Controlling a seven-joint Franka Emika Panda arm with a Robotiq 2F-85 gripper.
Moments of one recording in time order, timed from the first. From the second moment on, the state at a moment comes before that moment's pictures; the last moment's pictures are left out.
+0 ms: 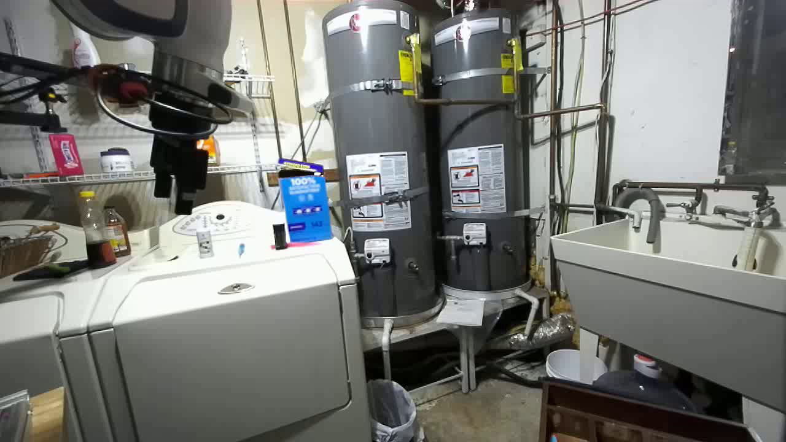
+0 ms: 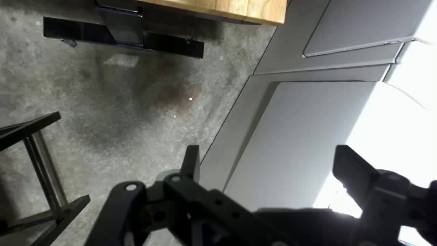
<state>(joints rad) 0.21 -0.60 0.01 -2.67 0.31 1.91 -0.02</state>
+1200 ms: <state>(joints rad) 0.31 -0.38 0.07 -2.49 0.31 2.09 -0.28</state>
